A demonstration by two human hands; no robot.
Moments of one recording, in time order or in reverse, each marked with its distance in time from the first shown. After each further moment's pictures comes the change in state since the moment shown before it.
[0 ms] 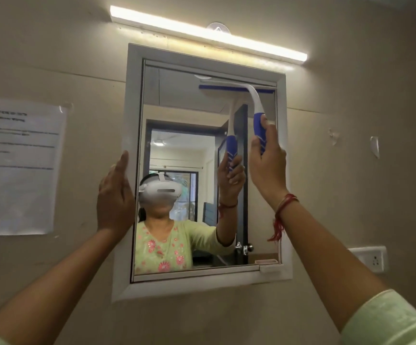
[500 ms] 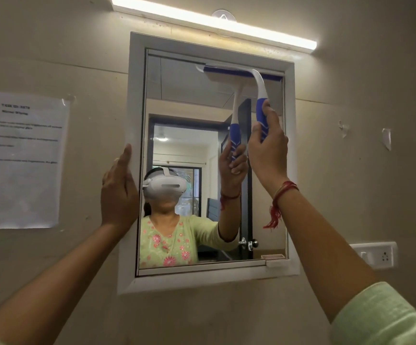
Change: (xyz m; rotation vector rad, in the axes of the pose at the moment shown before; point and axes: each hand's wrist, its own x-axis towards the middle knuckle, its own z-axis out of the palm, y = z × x) left_hand -0.002 0.002 0.001 -0.013 0.009 -0.013; right_hand 0.009 -0.005 0.018 0.069 0.079 0.055
